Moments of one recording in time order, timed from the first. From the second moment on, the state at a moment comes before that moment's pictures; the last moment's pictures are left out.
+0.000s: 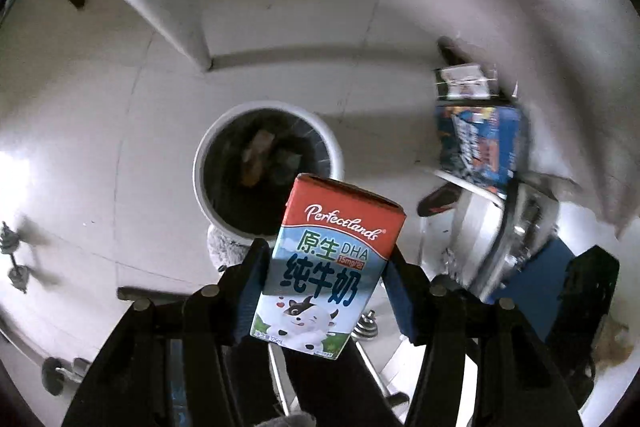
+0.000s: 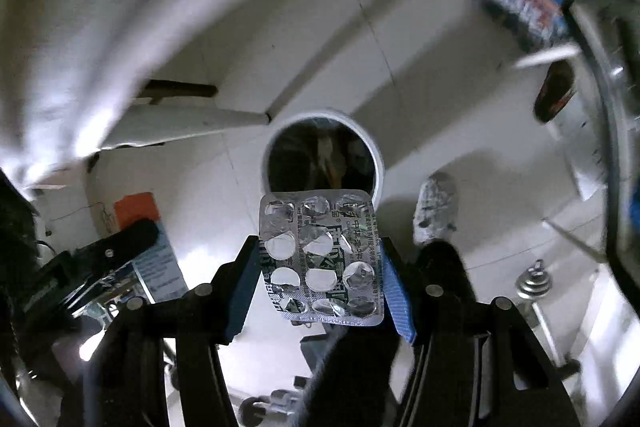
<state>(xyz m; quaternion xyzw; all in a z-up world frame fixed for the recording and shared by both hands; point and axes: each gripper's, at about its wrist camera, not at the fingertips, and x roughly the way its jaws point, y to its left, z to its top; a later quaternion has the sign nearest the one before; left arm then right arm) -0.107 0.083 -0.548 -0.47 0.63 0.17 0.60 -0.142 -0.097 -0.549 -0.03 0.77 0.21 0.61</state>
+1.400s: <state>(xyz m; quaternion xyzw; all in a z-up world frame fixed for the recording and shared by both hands) -0.197 0.047 -0.400 -0.25 0.65 0.28 0.66 -0.208 -0.065 -0.478 -0.24 0.67 0.25 0.66</state>
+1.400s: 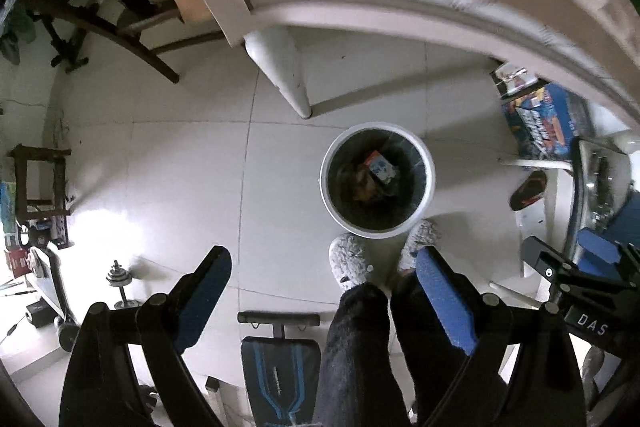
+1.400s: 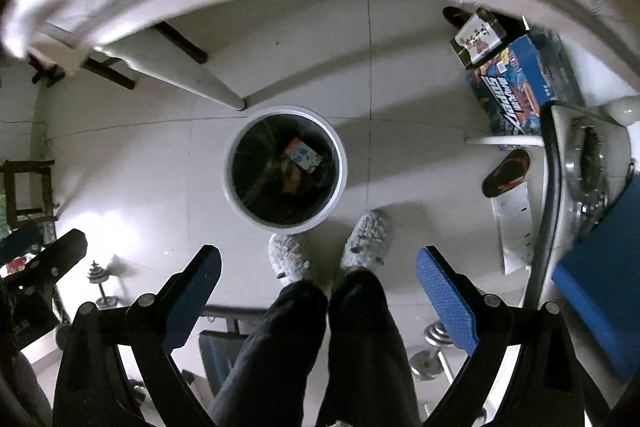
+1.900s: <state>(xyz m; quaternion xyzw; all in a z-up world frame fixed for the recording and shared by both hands) -0.171 0.054 -0.227 -0.22 0.57 0.27 0.74 -0.205 -0.066 -0.264 -0.14 0.63 0.28 0.71</state>
